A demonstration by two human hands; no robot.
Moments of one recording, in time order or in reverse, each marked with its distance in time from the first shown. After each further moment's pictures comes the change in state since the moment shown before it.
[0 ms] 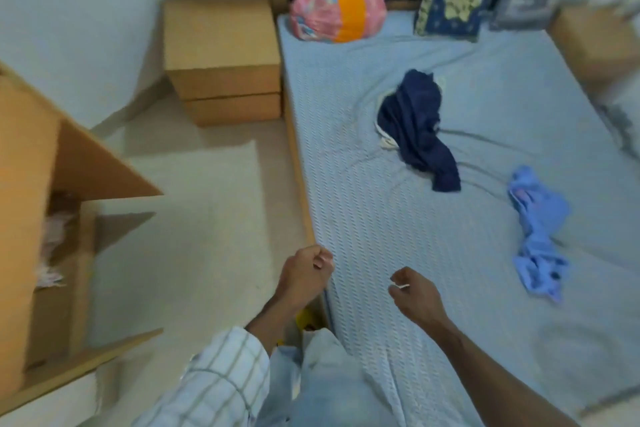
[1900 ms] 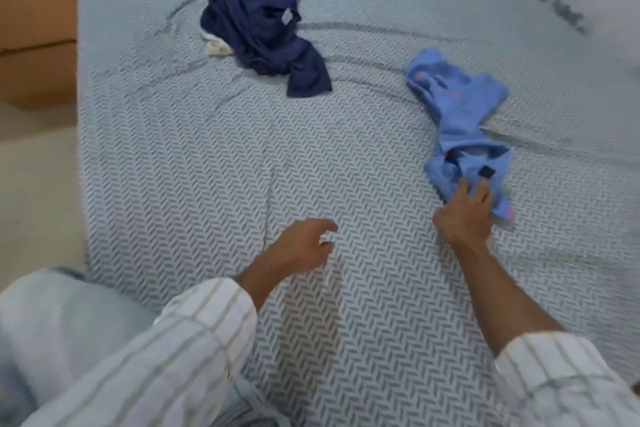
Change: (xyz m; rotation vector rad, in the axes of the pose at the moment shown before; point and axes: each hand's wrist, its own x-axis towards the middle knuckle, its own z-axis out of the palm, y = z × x) left_hand 0.194 -0.076 0.609 0.662 -0.238 0.376; right_hand 0.327 0.620 -0.054 -0.174 0.601 0.227
